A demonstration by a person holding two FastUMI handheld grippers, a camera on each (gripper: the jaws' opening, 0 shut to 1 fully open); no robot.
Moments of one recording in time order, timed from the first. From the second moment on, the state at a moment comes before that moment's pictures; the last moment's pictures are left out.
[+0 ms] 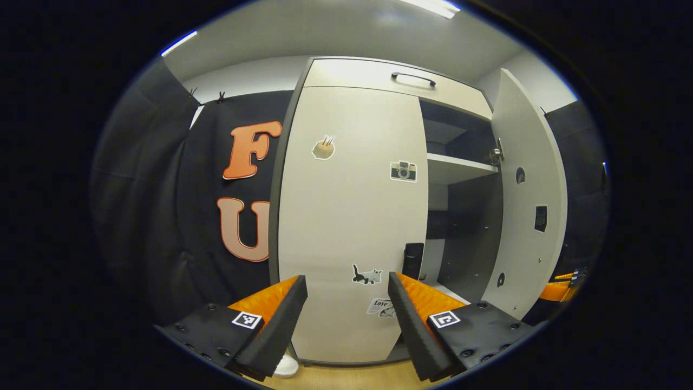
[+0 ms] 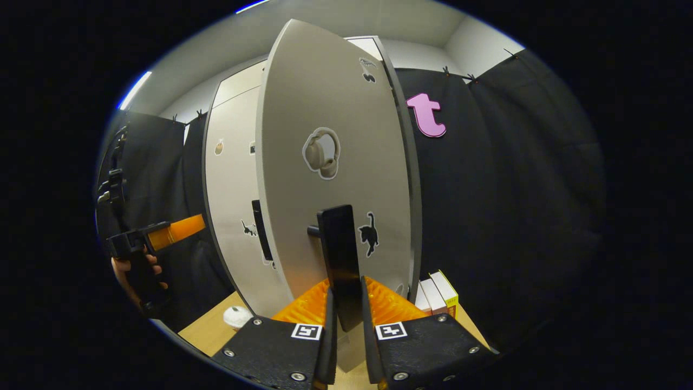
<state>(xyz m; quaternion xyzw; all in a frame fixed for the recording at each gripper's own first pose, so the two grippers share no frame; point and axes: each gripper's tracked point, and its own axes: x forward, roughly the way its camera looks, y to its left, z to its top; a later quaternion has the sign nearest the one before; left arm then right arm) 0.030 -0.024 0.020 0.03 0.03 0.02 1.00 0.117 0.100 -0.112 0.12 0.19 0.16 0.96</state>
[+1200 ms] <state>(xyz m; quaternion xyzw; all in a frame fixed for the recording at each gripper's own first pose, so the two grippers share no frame) 0.075 -0.067 -0.021 0.03 0.07 -0.02 1.00 0.122 0.029 -0.123 0.12 0.19 0.04 0.97</state>
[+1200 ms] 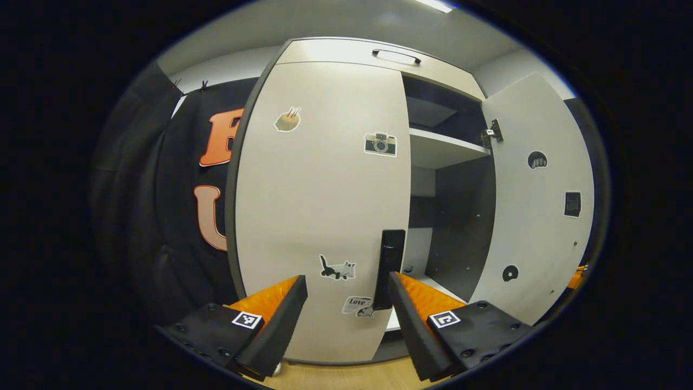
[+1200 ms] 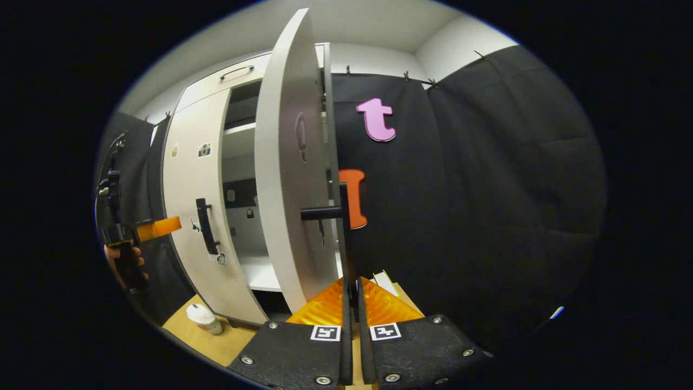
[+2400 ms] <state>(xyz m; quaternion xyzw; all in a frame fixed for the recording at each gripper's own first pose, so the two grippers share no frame) 0.154 -0.093 -0.069 0.08 0.09 0.02 0.99 0.097 0.015 -0.117 0.15 0.19 0.03 0.97</state>
